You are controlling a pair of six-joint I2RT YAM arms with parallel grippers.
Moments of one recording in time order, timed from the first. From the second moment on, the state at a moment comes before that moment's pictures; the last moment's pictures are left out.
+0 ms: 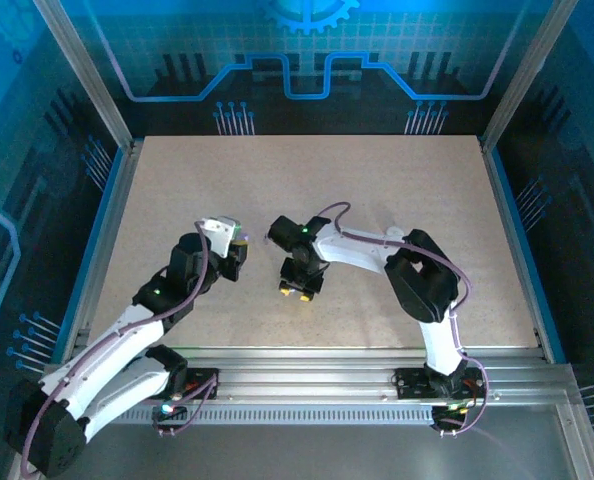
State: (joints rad) left arm -0.46 0.84 0.55 -0.17 -0.06 -0.12; right arm 0.87 2.01 1.48 -0.94 -0.22 1.23
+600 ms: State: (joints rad) left arm -0.45 0.83 0.53 -0.19 -0.06 -0.12; right arm 0.87 2.12 1.58 -0.95 -0.19 1.27
